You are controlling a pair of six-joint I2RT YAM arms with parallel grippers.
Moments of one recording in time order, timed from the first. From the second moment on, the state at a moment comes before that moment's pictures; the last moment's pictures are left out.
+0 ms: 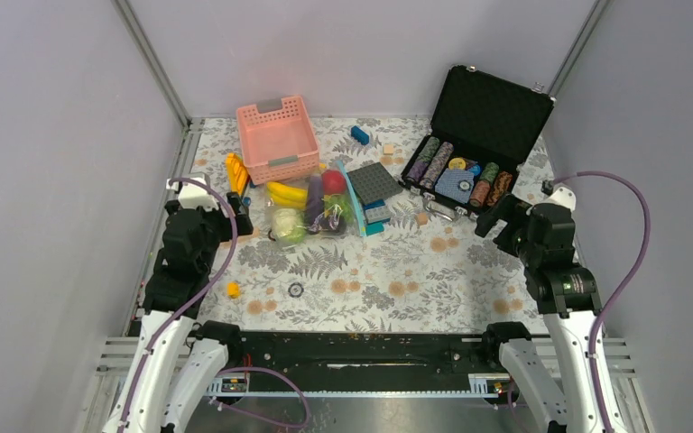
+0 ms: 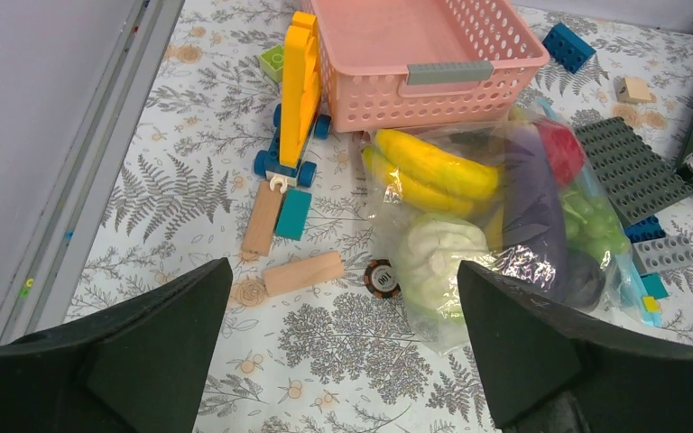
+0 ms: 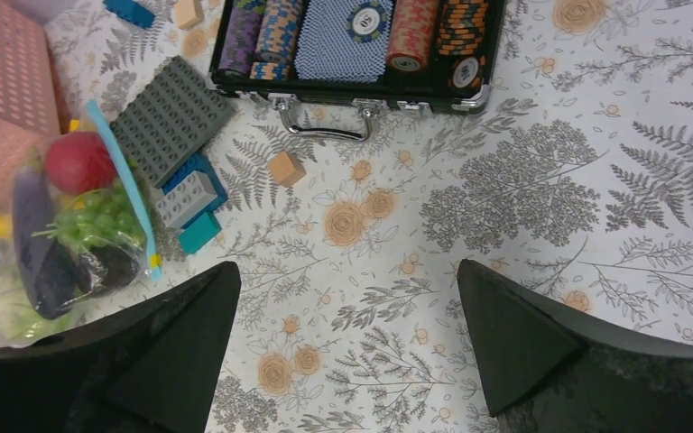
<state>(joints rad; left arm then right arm) -0.16 0.59 0.73 -0.44 -0.19 -0.17 0.08 0.65 0.88 -0.79 0.12 0.50</state>
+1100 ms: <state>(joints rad) -0.16 0.67 0.77 -0.62 -0.32 -0.37 0.62 1.51 0.95 -0.17 0.01 0.97</state>
